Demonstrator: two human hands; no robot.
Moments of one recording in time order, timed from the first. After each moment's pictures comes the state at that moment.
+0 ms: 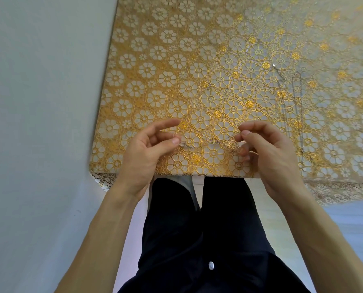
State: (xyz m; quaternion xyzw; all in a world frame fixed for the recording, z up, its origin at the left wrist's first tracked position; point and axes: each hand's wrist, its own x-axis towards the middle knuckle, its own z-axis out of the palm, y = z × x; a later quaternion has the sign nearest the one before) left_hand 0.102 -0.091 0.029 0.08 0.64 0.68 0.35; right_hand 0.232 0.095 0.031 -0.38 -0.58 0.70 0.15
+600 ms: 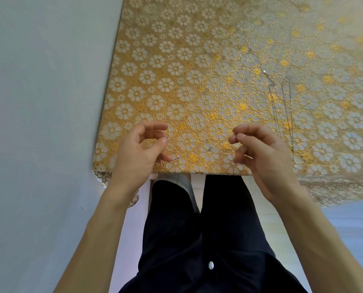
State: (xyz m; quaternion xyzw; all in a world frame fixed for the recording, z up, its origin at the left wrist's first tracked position) left_hand 0.107 -0.101 0.043 0.10 0.77 0.58 0.25; right_hand 0.245 0.090 0.040 -0.34 -0.56 0.74 0.16
